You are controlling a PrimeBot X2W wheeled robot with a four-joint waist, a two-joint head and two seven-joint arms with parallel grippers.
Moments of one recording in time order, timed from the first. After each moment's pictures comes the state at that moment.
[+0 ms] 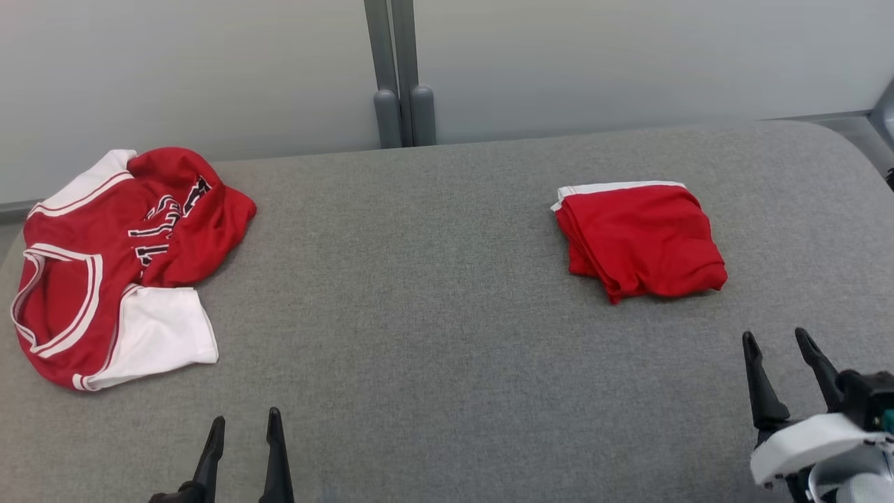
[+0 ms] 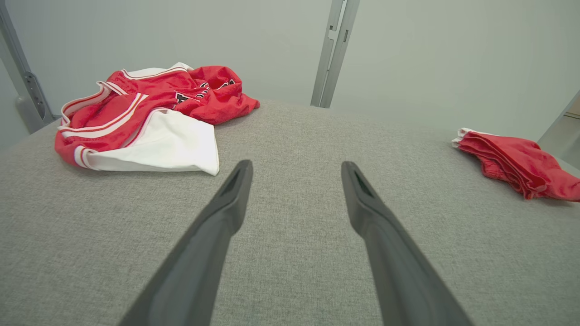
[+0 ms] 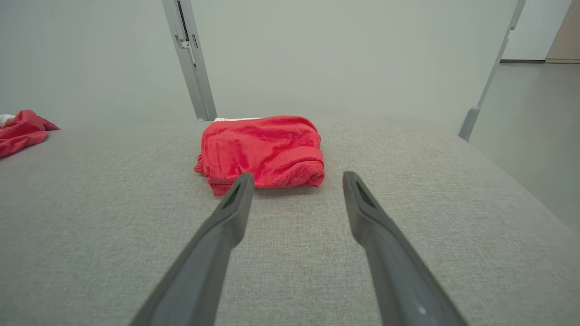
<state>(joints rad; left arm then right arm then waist) 0.21 0.05 -0.10 0.08 -0.30 0.01 -0.26 0.02 -0.23 -0.04 0.26 0.25 0.13 -0.26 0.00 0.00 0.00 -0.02</state>
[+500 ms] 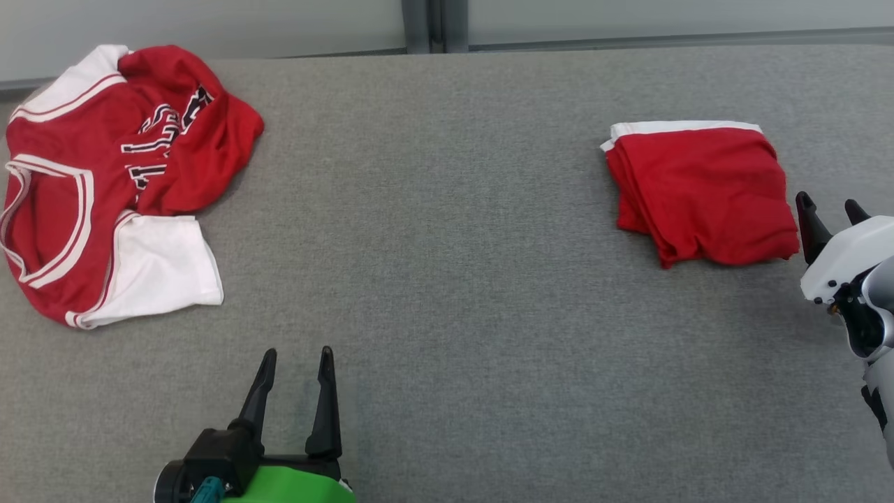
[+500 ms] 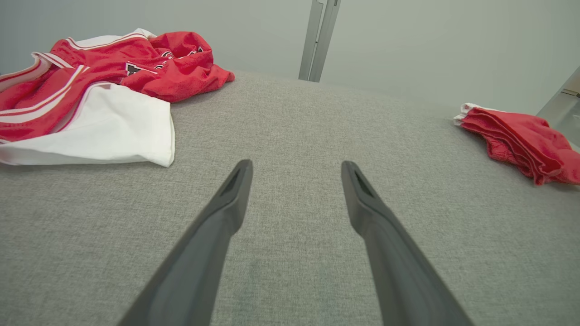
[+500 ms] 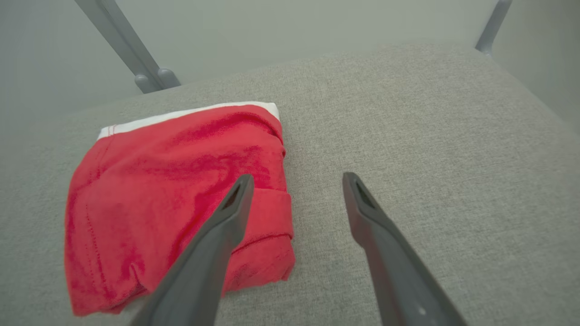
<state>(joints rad) 0.06 0.05 -0.23 0.10 -0.29 0.03 -0.26 -0.57 -0.39 0.03 0.76 0.51 0.13 0.04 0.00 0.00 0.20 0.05</state>
